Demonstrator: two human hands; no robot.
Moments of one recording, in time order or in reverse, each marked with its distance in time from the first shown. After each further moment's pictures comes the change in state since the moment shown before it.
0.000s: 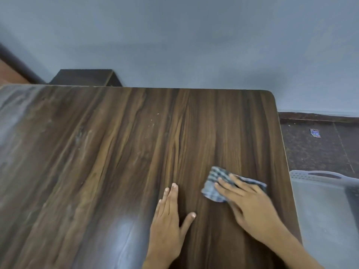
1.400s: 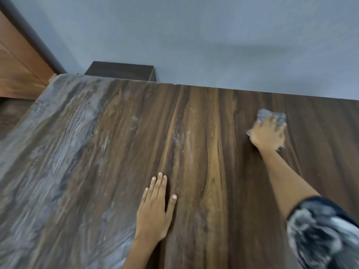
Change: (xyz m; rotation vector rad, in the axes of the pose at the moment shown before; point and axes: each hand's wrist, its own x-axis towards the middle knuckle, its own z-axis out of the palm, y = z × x) left_hand 0.029 -0.342 -0.180 0.015 0.080 0.002; right_hand 0.320 -0.175 0.063 0.098 0.189 1.063
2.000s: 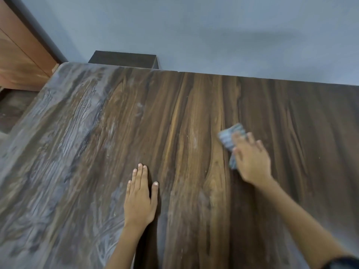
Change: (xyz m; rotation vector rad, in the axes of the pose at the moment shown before) left_hand -0.021 -0.041 -0.013 -0.033 0.082 -0.120; right_hand -0.117 0.046 0.015 -0.233 -0.062 -0.680
